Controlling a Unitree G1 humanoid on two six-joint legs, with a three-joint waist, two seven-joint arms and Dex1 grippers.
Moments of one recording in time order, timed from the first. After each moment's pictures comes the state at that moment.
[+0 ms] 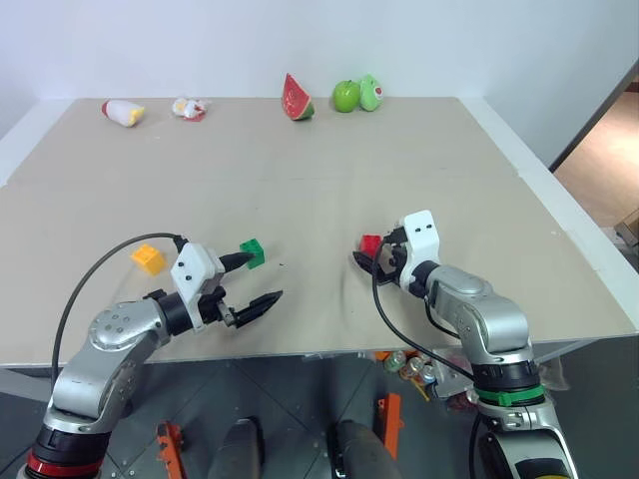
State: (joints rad) left arm -0.13 0.53 0.03 -0.41 -0.44 0.39 -0.76; right arm -0.48 -0.34 0.00 -0.11 0.26 0.81 0.32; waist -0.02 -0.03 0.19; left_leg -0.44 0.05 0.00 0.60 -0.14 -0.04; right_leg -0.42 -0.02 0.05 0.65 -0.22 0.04
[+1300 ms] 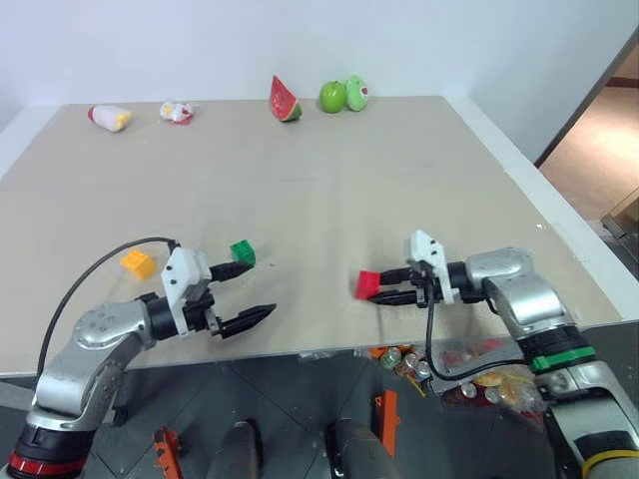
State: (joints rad) left arm -0.06 0.64 0.09 -0.36 -0.54 0.37 -0.92; right arm -0.63 -0.66 0.25 0.35 0.22 0.20 1.36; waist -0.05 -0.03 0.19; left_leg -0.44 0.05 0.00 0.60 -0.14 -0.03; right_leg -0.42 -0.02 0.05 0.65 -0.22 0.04
